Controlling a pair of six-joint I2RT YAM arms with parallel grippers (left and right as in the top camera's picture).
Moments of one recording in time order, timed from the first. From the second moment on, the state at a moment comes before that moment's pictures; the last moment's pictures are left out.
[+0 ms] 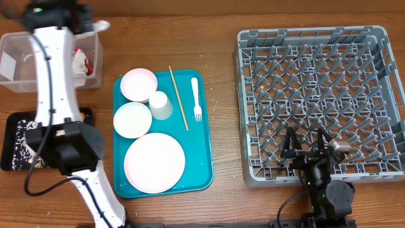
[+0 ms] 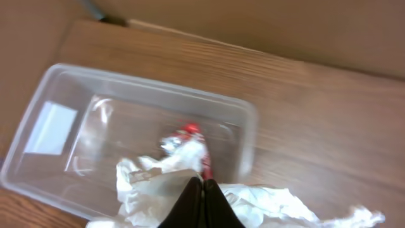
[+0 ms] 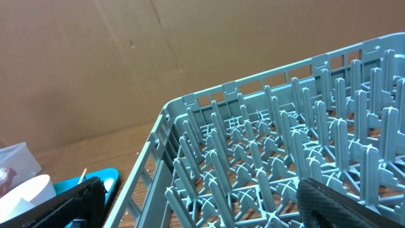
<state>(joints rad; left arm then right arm) 0.20 2.19 2.36 -1.04 -0.18 -0.03 0.08 0.01 0.02 -0.03 -0.01 0.33</state>
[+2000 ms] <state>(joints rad) 0.44 1.40 1.66 -1.57 0.07 -0.52 0.08 0.01 0.02 -0.03 -0.01 0.33</state>
